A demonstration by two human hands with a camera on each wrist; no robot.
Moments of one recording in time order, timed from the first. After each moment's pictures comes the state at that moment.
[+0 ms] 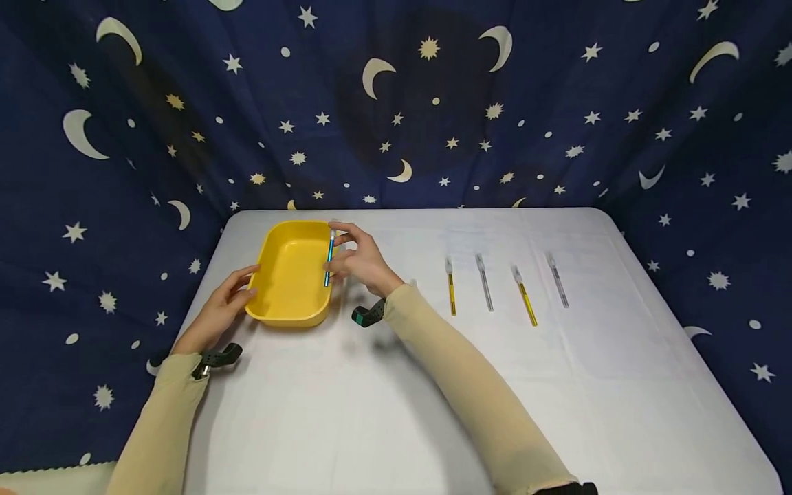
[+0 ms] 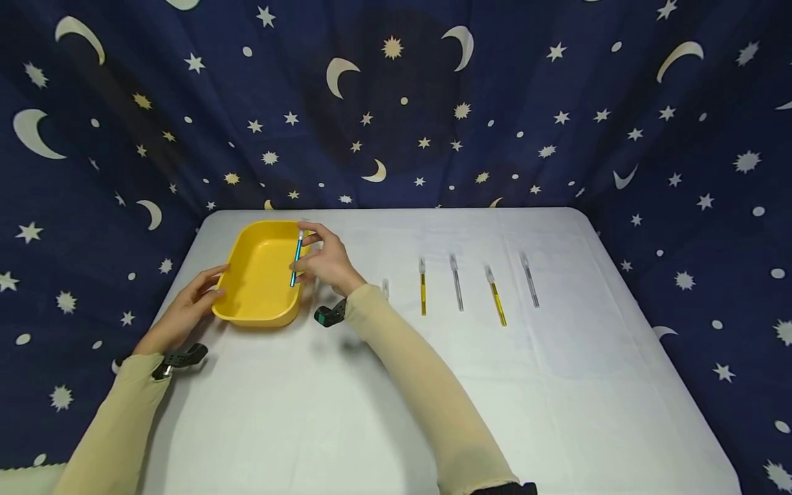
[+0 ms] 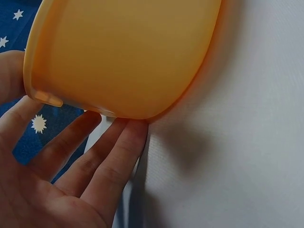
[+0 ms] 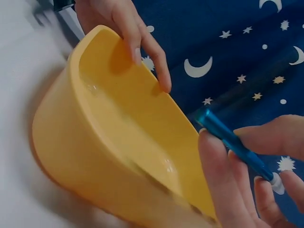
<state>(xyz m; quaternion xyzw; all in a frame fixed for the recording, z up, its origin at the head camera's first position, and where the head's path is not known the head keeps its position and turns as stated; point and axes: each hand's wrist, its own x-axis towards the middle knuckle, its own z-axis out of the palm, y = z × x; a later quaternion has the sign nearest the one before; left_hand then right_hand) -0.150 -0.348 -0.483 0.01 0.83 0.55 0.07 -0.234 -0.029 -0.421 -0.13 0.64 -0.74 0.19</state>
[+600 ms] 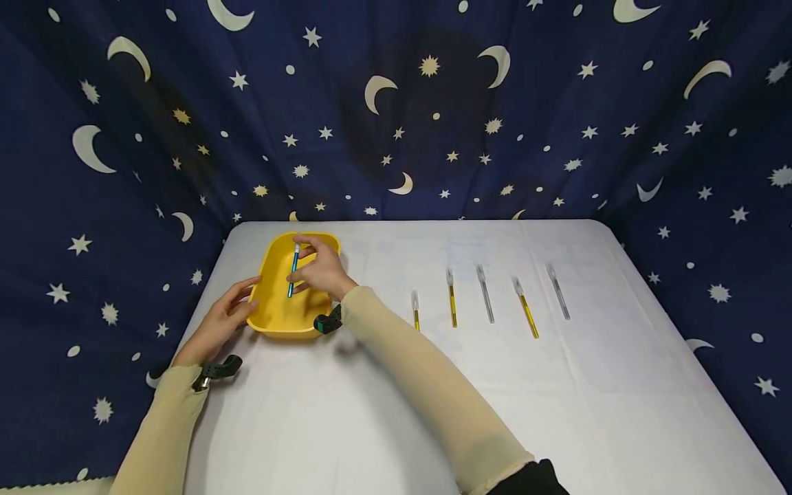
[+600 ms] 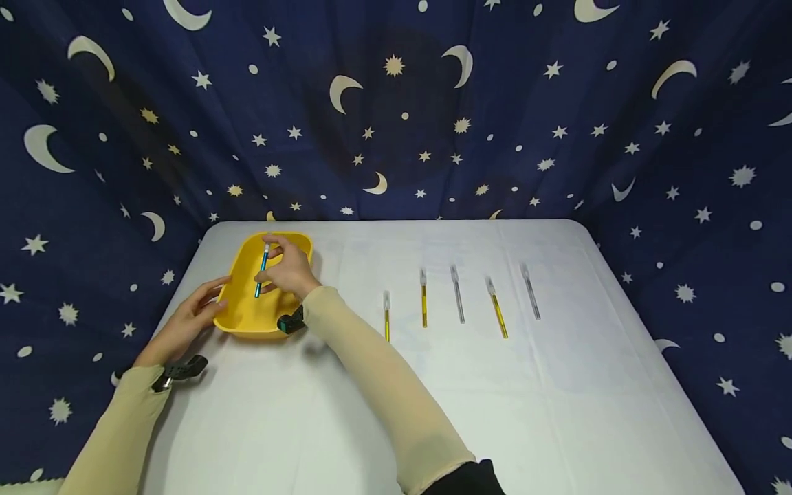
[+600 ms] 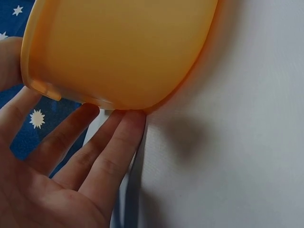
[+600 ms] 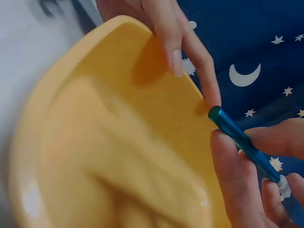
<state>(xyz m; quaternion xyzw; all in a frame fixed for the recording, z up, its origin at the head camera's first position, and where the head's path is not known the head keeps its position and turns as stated) -0.151 -0.346 -0.484 0.01 0.83 0.56 0.07 -0.244 -0.105 -0.427 -0.12 0.66 -0.72 0.19</state>
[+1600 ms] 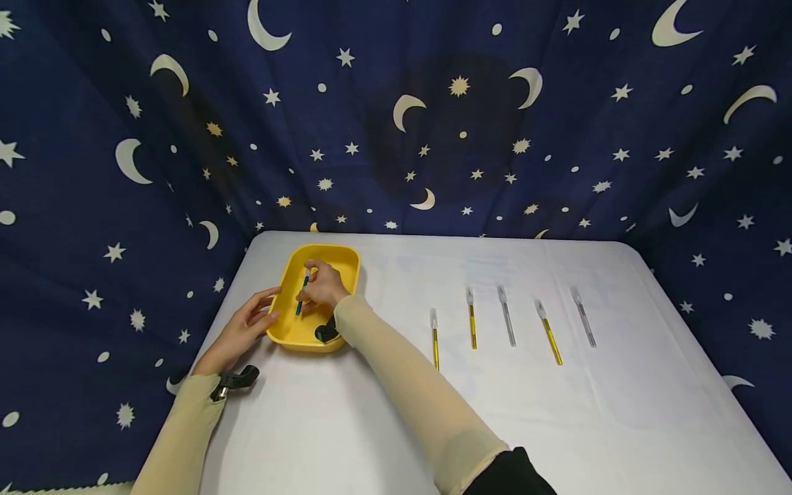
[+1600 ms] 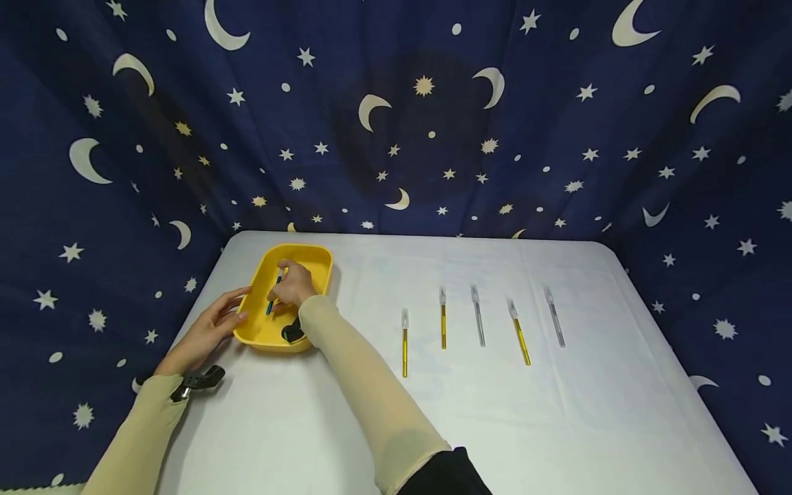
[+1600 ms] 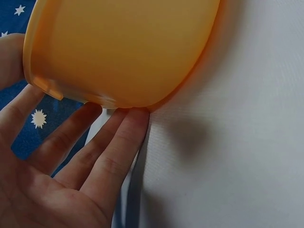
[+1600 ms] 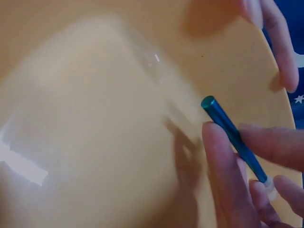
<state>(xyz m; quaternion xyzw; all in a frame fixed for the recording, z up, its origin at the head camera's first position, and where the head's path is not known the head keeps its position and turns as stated) -0.153 -0.350 -0.490 0.03 0.81 0.58 0.05 -0.273 -0.162 -0.457 -0.02 0.77 -0.59 0.24</state>
